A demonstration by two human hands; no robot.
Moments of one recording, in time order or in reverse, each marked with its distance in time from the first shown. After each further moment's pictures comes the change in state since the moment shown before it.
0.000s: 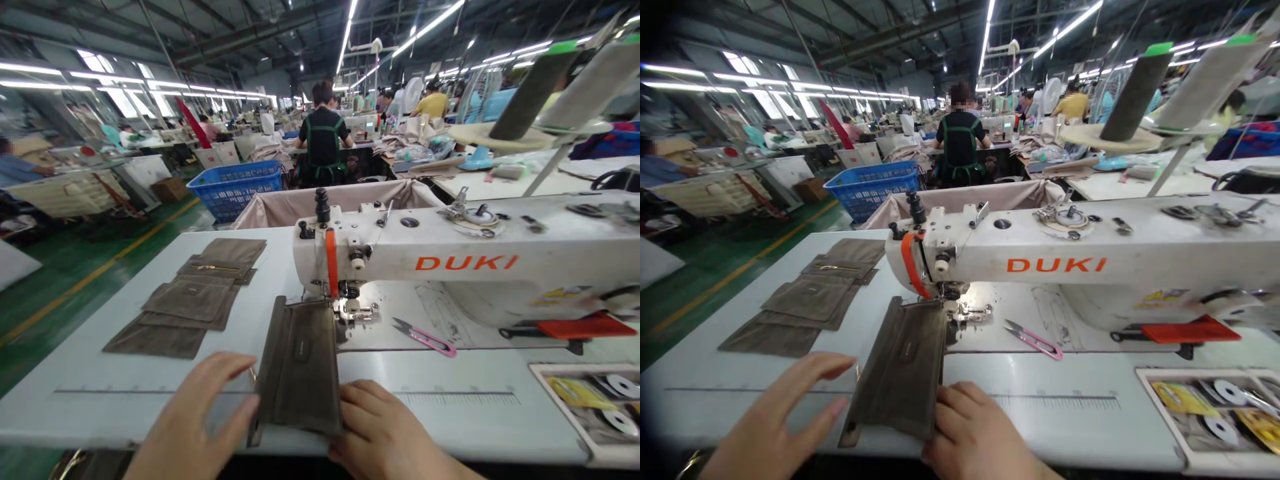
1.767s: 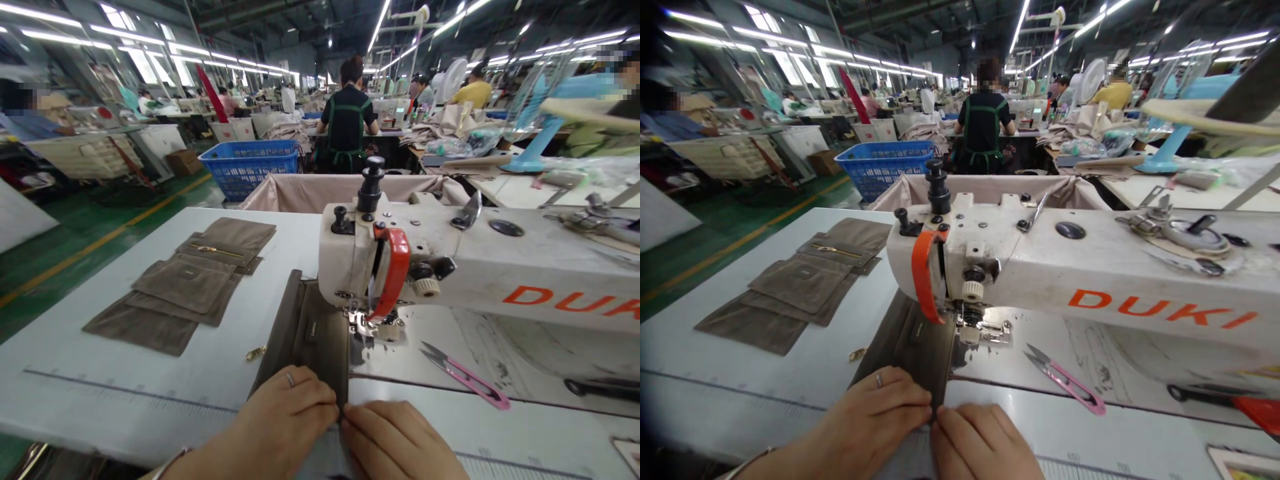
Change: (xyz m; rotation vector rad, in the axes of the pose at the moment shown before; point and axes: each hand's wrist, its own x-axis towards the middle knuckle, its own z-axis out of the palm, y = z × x) left_hand 0.043 0.006 0.089 0.011 -0.174 0.729; right_hand -0.003 0.024 0.002 -0.141 0.046 0.047
